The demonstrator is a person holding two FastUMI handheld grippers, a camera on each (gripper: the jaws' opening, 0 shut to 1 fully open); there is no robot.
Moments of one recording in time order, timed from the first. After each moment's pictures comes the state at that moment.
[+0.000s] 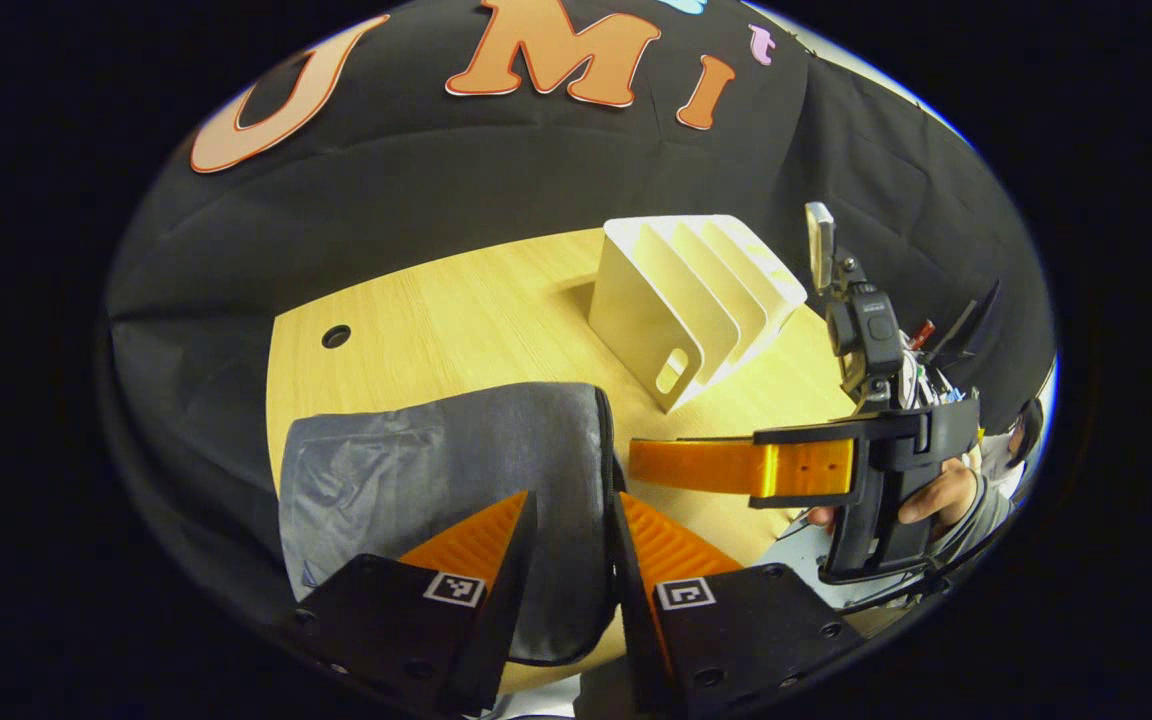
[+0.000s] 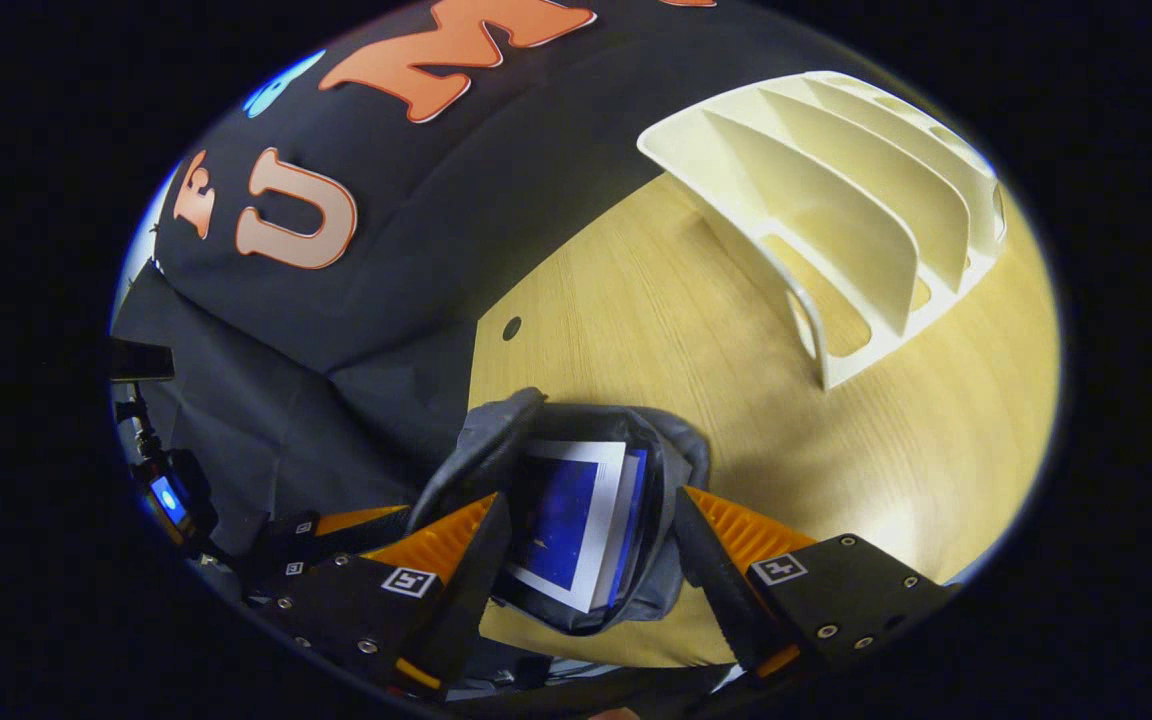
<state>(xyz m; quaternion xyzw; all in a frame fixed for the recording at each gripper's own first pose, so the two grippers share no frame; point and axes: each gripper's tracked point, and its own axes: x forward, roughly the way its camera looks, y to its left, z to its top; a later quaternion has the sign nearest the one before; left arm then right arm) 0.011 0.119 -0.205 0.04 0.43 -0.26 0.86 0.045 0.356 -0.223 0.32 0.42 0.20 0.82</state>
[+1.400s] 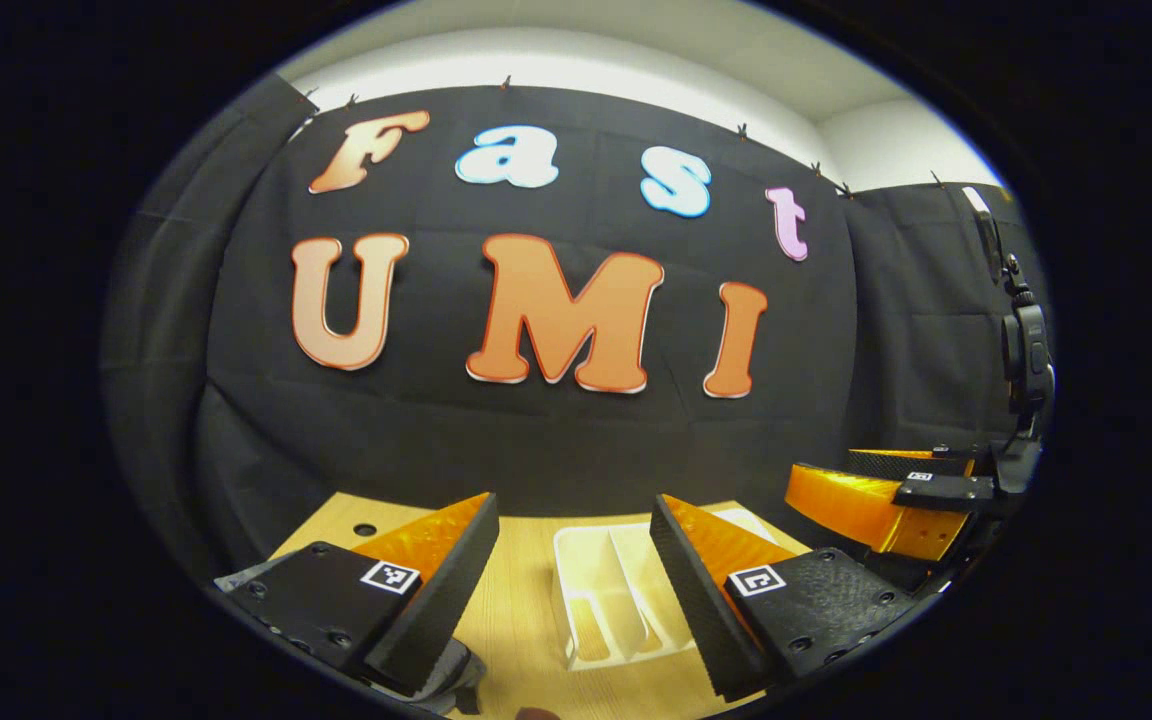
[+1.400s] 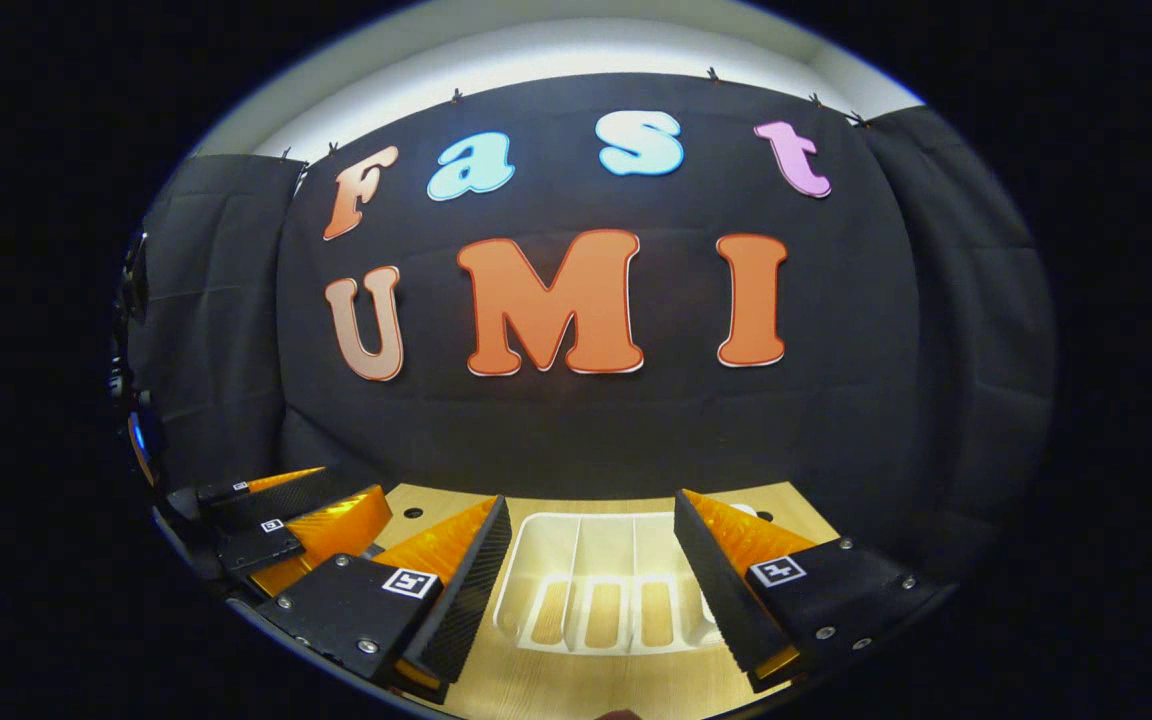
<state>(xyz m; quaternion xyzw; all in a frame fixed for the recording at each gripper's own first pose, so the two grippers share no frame) 0.065 -0.008 -0.059 -0.05 0.01 -0.06 1.00 0.088 0.067 0.024 0.05 0.02 0.13 0.99</state>
